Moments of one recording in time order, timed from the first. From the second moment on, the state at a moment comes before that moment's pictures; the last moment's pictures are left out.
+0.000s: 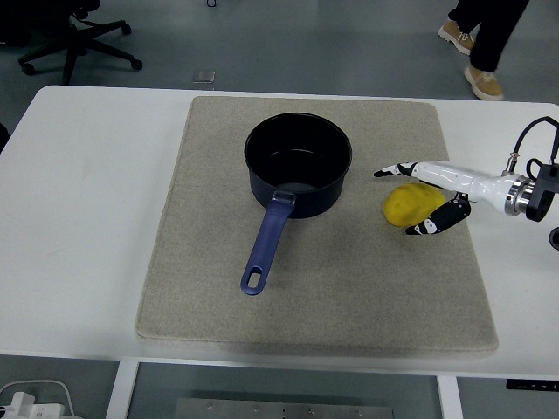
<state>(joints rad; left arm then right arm) -0.03 0.00 -0.16 -0.12 0.03 -0.07 -0.20 1.14 -0.68 -0.13 1.17 -1.13 -0.07 0.39</state>
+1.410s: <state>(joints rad) -0.03 0.00 -0.16 -0.12 0.03 -0.07 -0.20 1.19 -0.66 -0.21 1.08 -1.18 -0.11 0.46</state>
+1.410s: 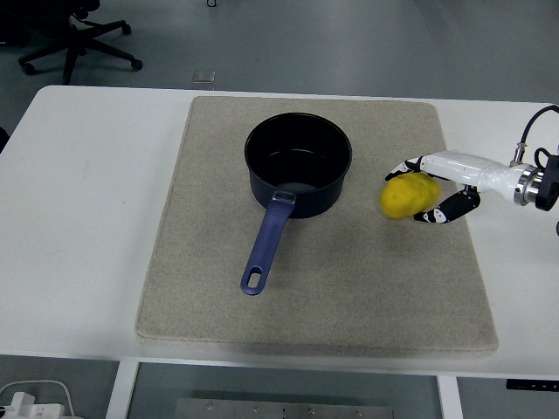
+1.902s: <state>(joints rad) -0.03 0.00 -0.16 -0.12 0.03 -0.07 -0.20 1.28 -0.73 -0.20 1.08 -1.15 -0.10 0.48</state>
